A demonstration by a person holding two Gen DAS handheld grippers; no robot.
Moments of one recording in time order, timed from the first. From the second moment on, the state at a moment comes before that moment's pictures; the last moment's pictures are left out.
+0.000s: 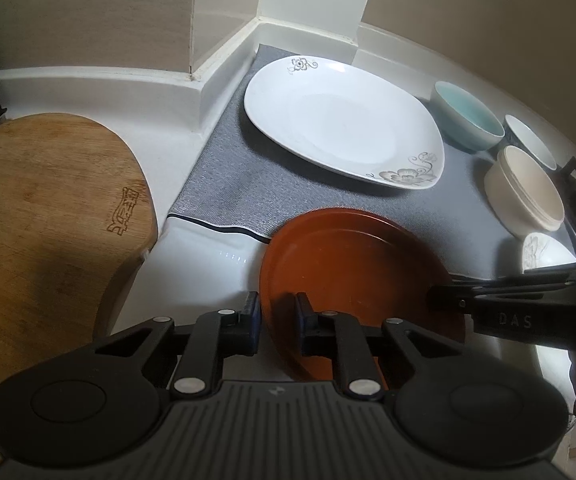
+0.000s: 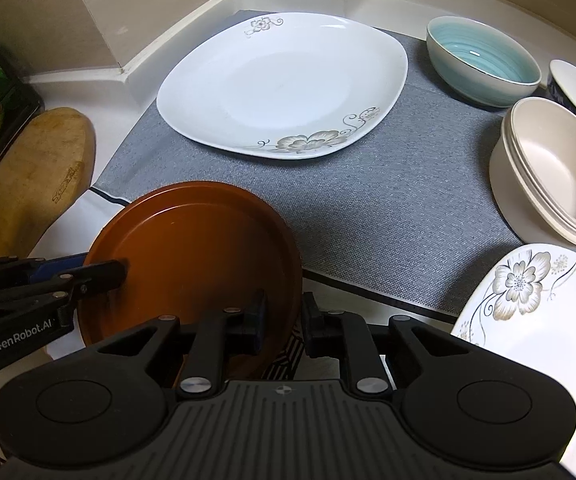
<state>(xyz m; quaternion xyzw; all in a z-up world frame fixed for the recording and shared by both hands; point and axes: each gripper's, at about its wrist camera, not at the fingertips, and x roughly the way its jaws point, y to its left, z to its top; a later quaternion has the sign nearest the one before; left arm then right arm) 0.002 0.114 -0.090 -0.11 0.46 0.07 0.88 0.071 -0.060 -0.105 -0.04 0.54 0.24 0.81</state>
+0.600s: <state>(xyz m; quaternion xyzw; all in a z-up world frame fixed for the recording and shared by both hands) -0.029 0.071 -0.061 -0.11 0.44 0.12 0.88 0.054 -0.096 -0.076 -0.04 0.51 0.30 0.81</state>
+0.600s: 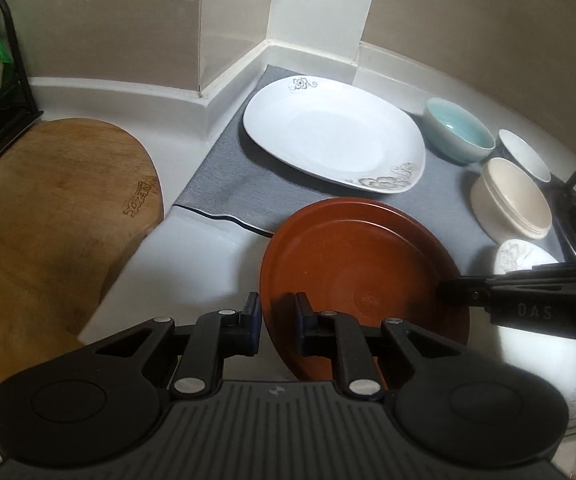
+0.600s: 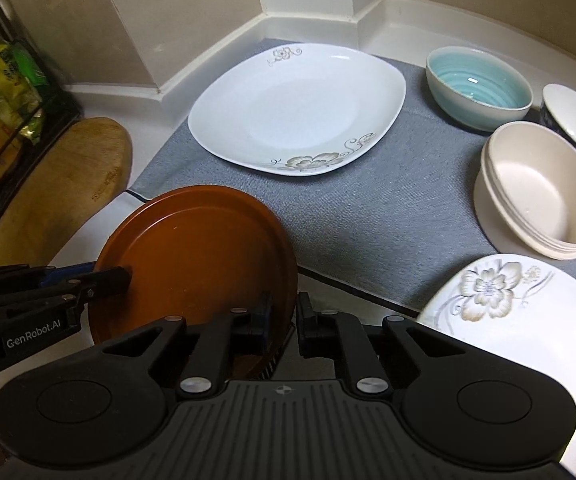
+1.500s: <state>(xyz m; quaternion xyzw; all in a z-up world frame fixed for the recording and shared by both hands) -0.013 -0.085 -0.047 -0.03 0.44 0.03 0.90 0.016 -0.255 -0.067 0.04 0.49 0.25 0.83</state>
